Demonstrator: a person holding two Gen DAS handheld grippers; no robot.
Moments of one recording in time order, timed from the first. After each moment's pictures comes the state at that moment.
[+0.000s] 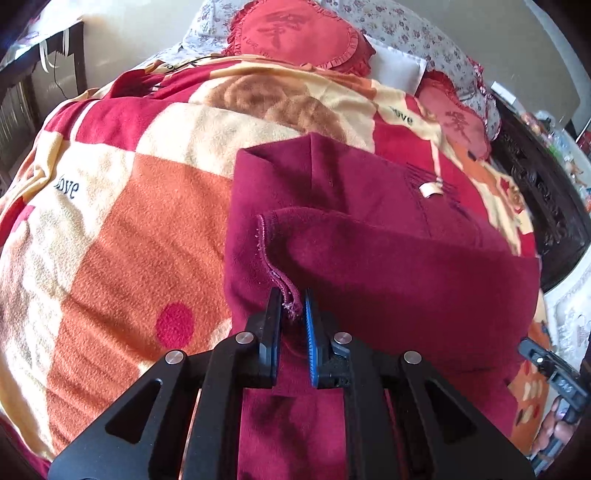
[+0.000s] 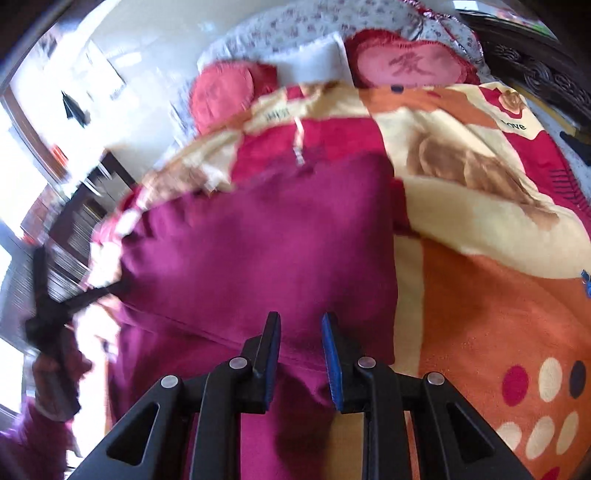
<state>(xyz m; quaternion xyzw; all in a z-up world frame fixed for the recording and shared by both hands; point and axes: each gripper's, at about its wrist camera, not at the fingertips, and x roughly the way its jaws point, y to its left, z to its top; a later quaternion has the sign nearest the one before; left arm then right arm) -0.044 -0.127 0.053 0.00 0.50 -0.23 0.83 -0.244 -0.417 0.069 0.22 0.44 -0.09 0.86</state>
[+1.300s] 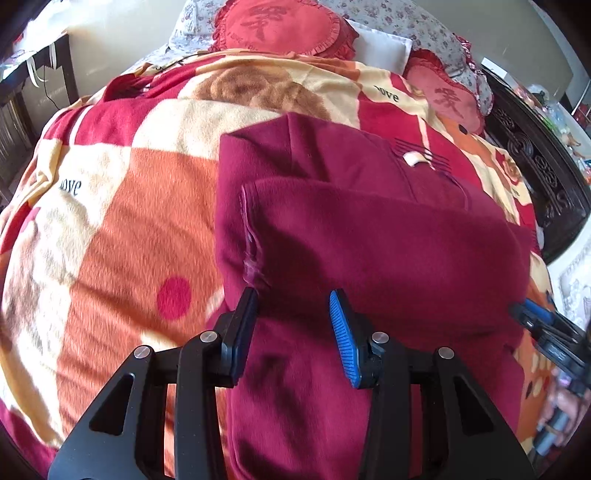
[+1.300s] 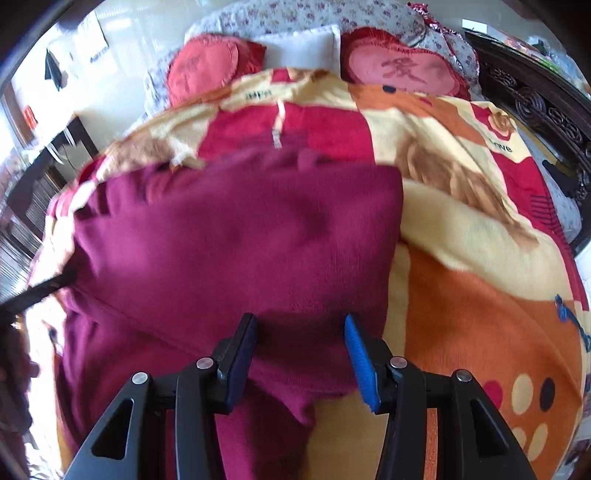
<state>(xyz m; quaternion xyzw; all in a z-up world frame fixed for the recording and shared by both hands) -0.071 -0.127 0.063 0.03 0.51 -0.24 0.82 -0.226 -0.407 0.060 0.14 0.48 -0.15 0.85</state>
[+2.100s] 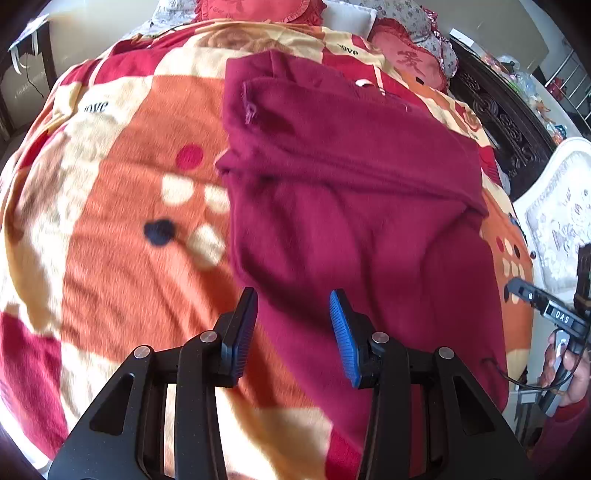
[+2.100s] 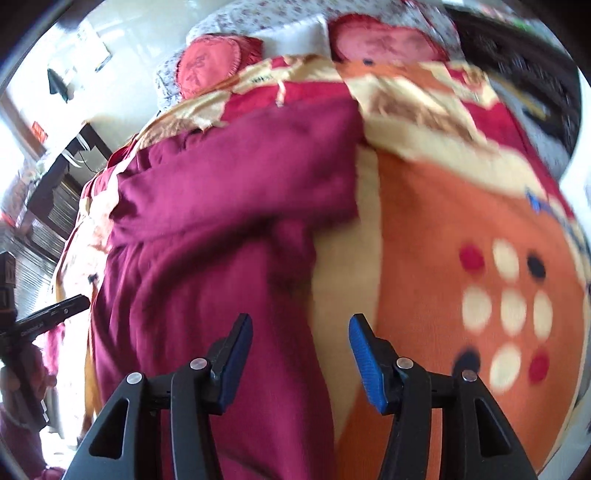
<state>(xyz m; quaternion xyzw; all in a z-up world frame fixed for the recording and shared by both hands) -0.177 -0.061 0.067 0.04 0.55 -0.30 0.78 -0.356 -0.371 0.073 0.22 0.49 -0.12 0.84</state>
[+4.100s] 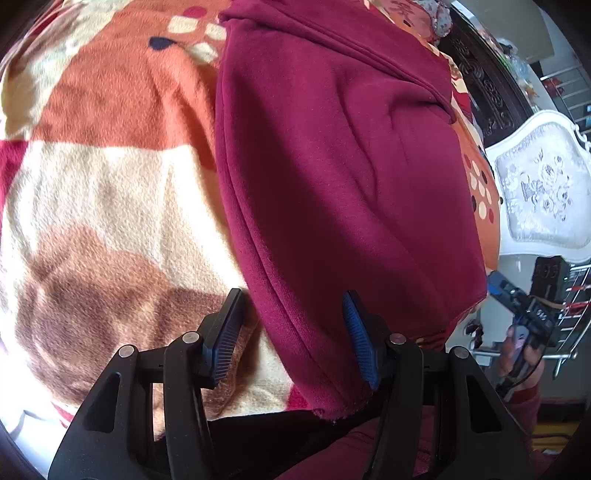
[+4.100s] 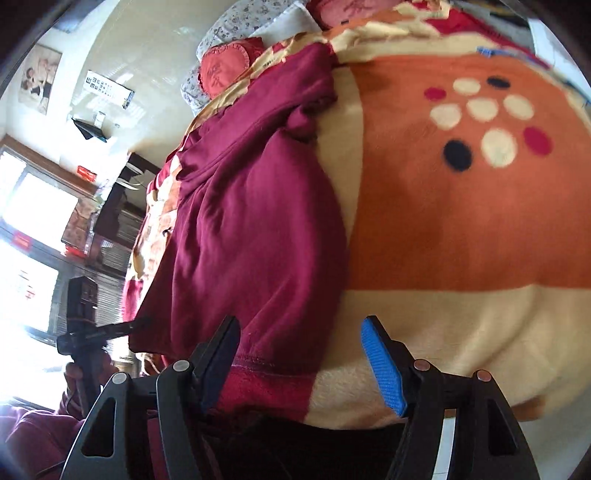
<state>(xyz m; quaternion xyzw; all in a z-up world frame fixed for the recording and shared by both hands) -0.270 -0.006 0.041 0.00 0.66 -0.33 0.67 -0.491 -0.347 0.037 0.38 0.45 -0.02 0.81</state>
